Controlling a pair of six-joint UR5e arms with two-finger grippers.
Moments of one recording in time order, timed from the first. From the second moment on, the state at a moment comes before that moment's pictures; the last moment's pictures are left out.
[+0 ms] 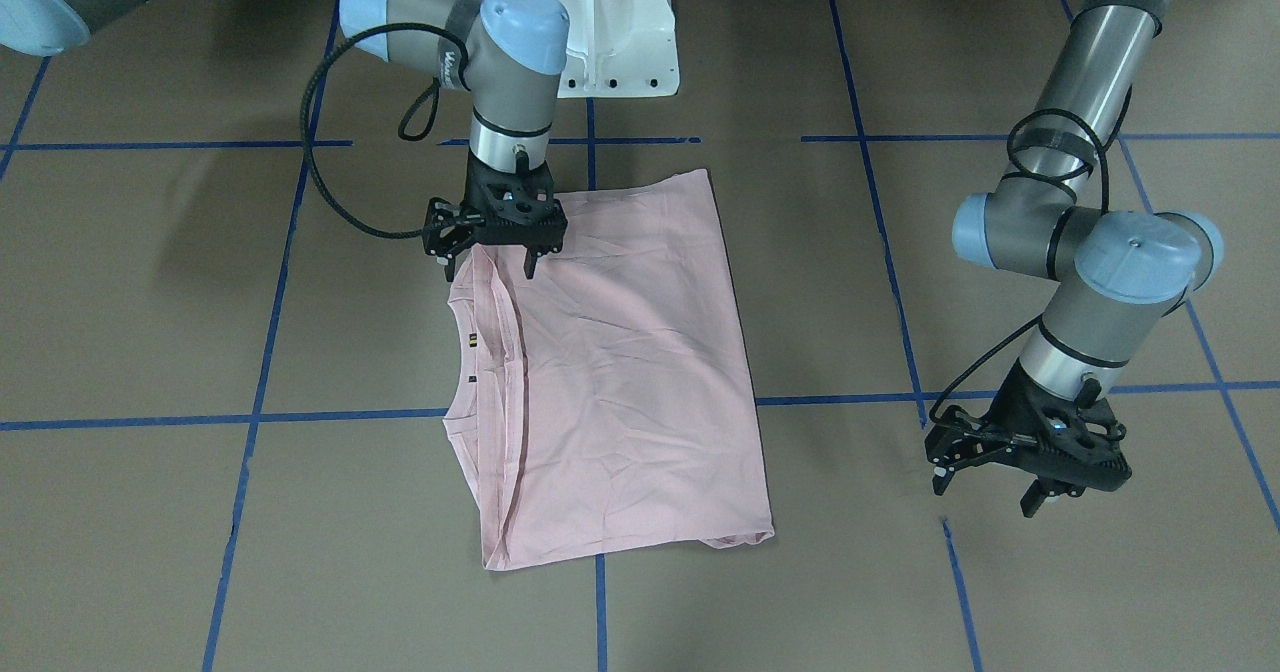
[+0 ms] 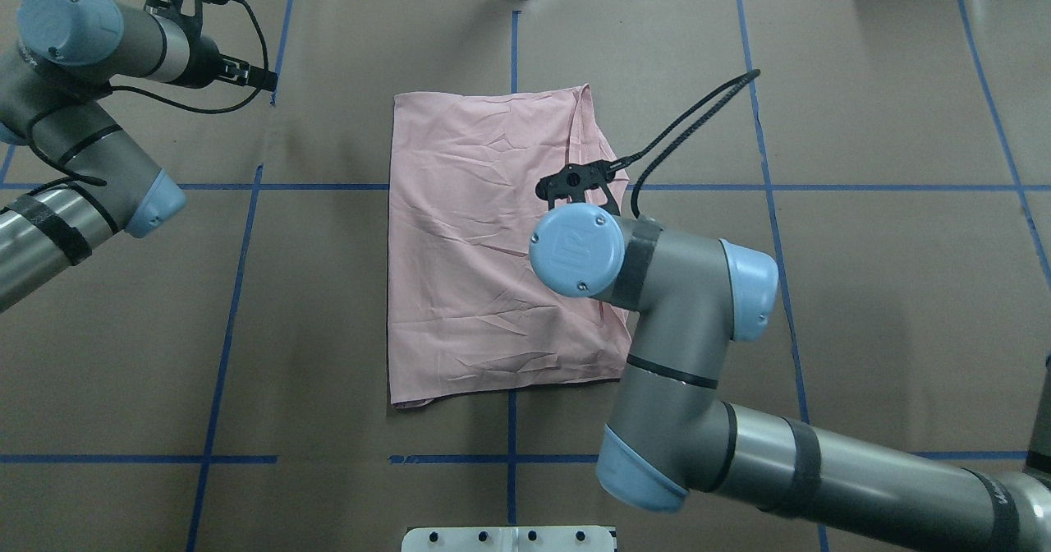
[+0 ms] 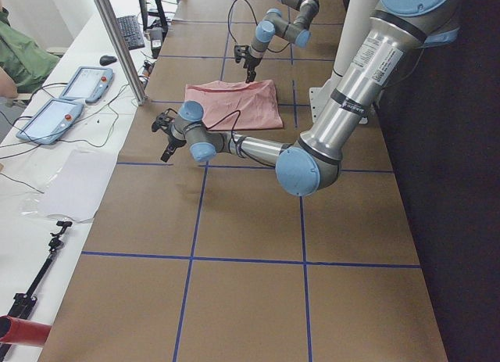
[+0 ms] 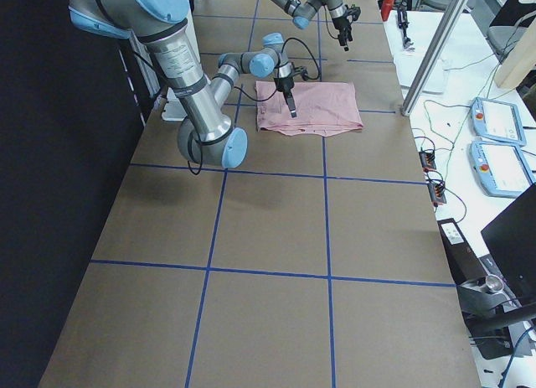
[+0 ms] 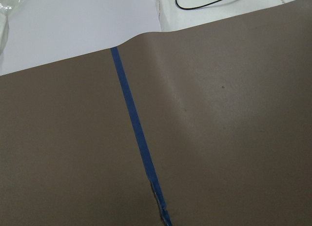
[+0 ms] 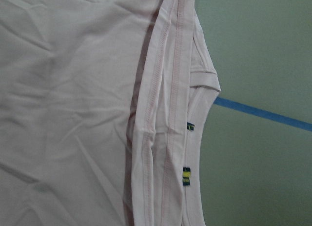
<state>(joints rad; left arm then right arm) -0.97 -2.12 -1.15 -2.44 -1.88 -0.68 0.45 -0.83 1.62 -1.76 1.50 1.02</state>
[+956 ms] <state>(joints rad) -0.97 -2.12 -1.15 -2.44 -1.89 -0.68 0.50 -0.85 1.49 -1.67 1.54 0.92</state>
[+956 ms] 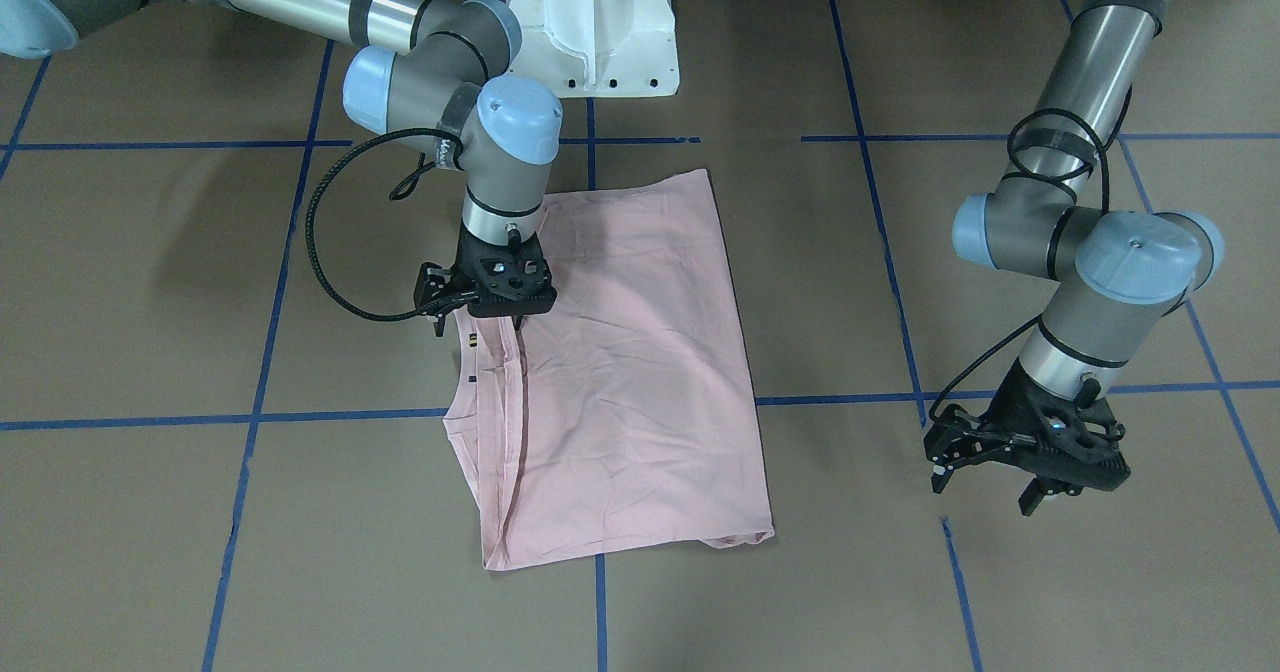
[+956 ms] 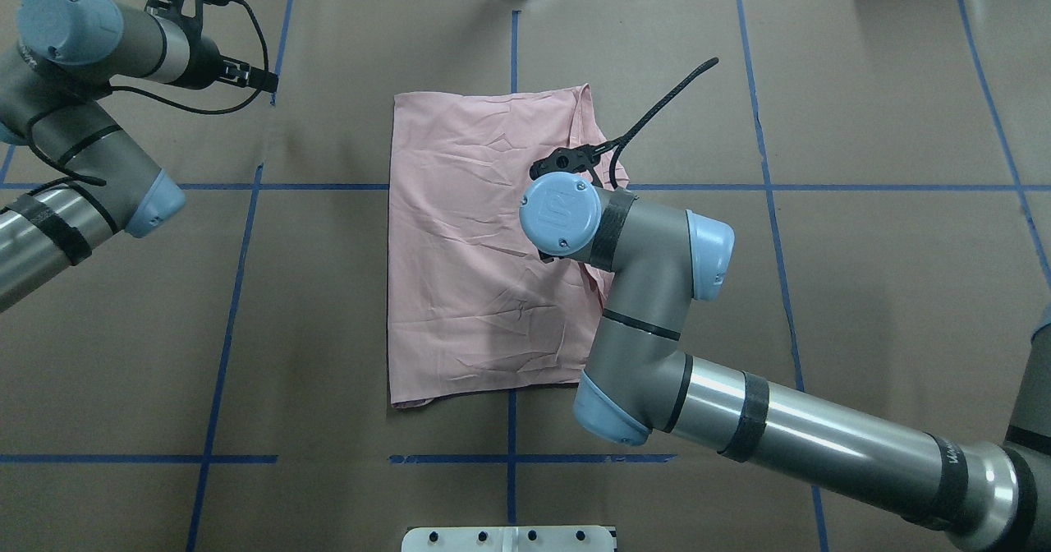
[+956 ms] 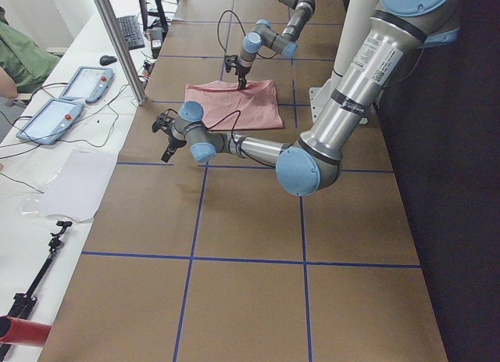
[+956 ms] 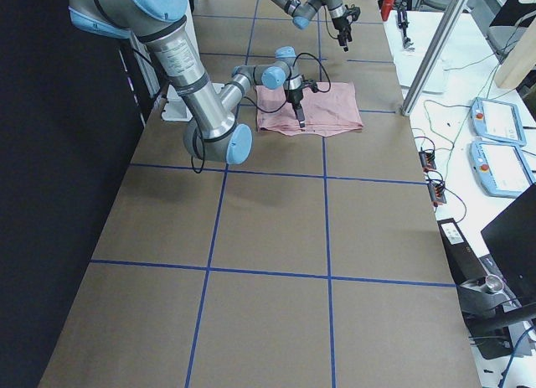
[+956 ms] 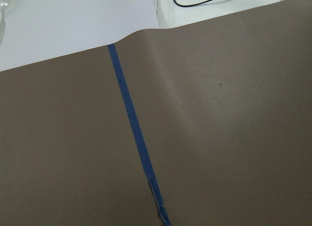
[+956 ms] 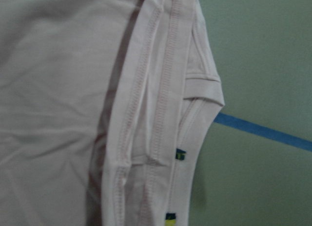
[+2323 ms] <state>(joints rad) -0.79 -1.92 -1.69 -2.29 -1.98 -1.08 0.59 -1.20 1.84 -1.22 1.70 1.36</state>
